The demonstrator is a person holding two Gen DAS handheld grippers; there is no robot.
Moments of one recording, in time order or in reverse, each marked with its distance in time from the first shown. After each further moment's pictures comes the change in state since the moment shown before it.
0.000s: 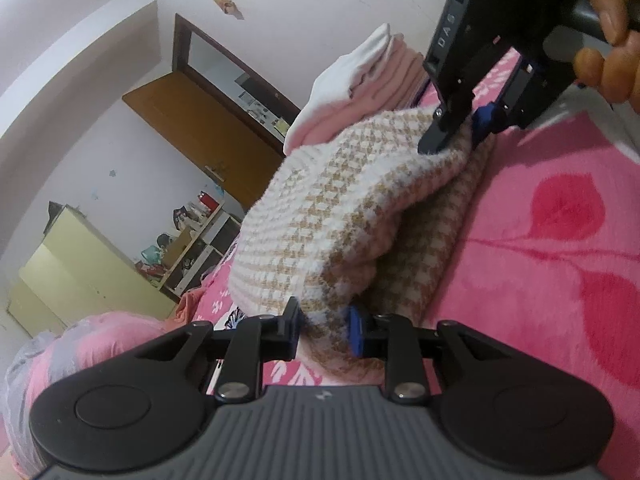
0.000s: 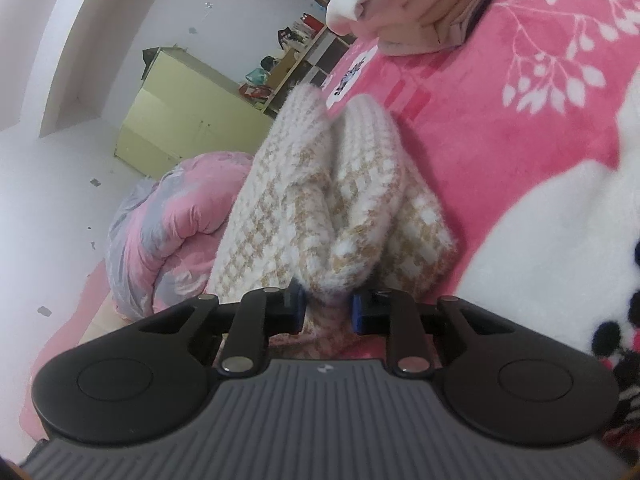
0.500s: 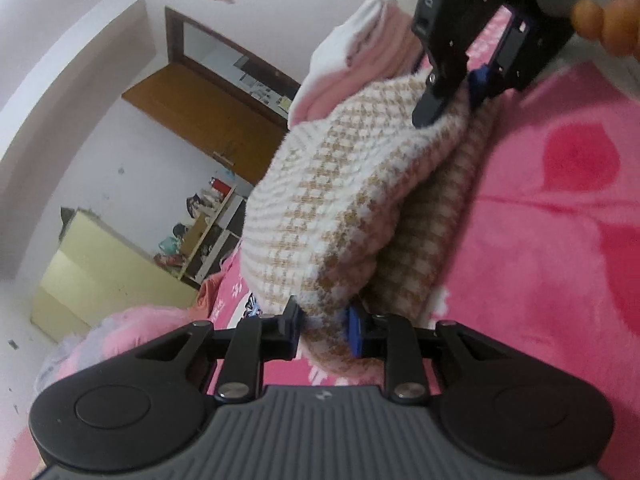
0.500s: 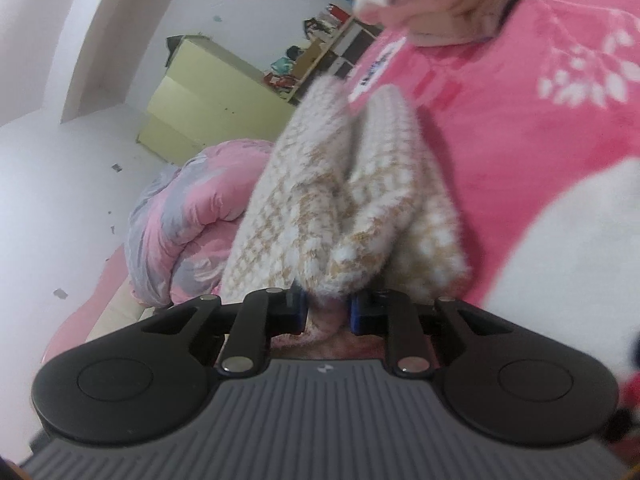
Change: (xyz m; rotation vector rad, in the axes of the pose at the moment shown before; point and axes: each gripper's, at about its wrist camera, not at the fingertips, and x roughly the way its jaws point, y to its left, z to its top) left arm 0.009 -0.009 0.000 0.090 0.084 0.059; right arm 0.008 -0.001 -0.001 -0.011 0.037 0.076
